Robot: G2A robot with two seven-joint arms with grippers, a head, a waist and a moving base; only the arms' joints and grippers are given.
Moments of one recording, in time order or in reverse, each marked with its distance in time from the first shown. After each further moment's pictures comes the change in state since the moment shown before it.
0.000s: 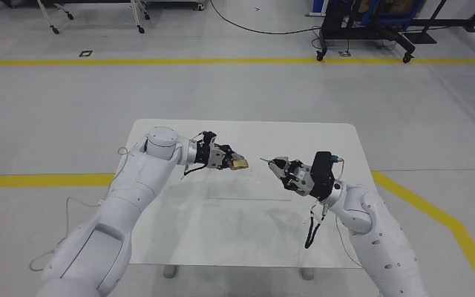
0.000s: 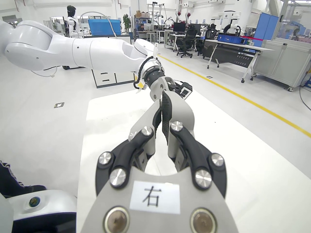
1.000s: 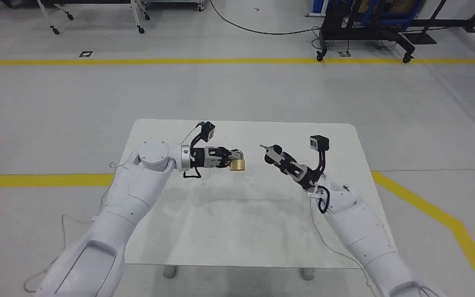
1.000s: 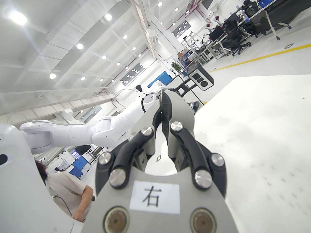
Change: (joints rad) left arm 0.128 0.057 -0.100 -0.157 0.048 -0.479 0.020; right arm 0.310 -0.030 -0.284 0.589 1.198 -0.127 0.494
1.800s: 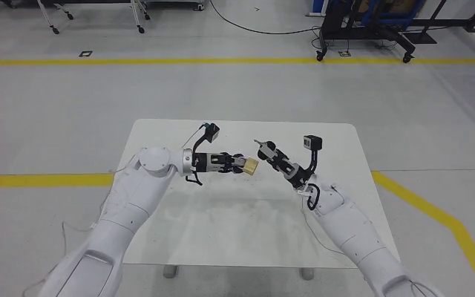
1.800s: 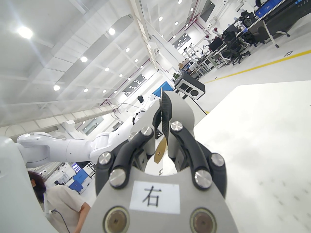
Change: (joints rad) left arm 0.062 0.019 -0.018 -0.117 0.056 -0.106 -0.002; right arm 0.052 -0.029 -0.121 0.057 -0.038 0.000 -0.188
